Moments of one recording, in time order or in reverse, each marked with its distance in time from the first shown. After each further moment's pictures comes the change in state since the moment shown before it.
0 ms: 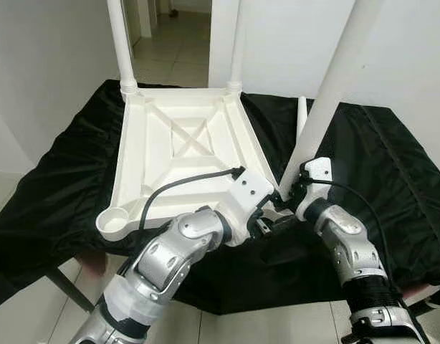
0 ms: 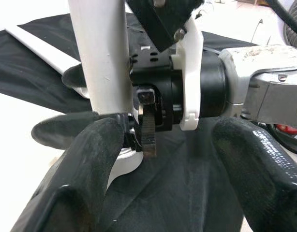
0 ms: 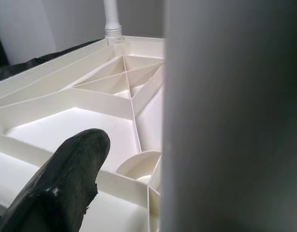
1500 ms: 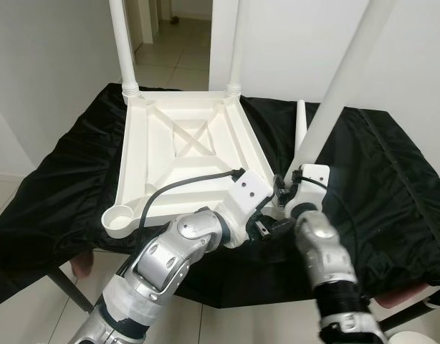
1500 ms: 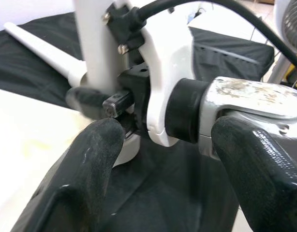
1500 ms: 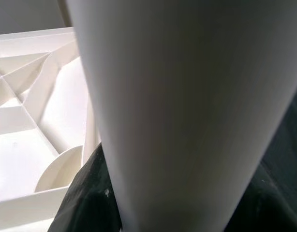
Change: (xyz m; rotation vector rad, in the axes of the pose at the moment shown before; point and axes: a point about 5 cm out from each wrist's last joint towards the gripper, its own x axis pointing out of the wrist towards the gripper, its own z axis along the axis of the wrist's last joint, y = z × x) left arm -0.002 0.003 -0.001 0.007 0.010 0.015; right arm 0.009 0.021 -0.010 0.156 0.025 -0.694
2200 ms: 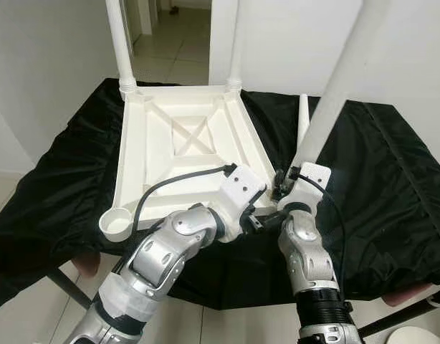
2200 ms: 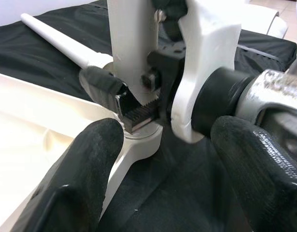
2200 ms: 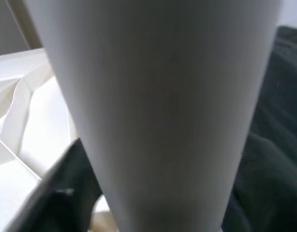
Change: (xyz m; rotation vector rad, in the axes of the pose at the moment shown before) left arm -0.003 0.007 -0.002 0.000 0.007 0.028; right arm -0.011 0.009 0.014 0.001 -0.075 -0.067
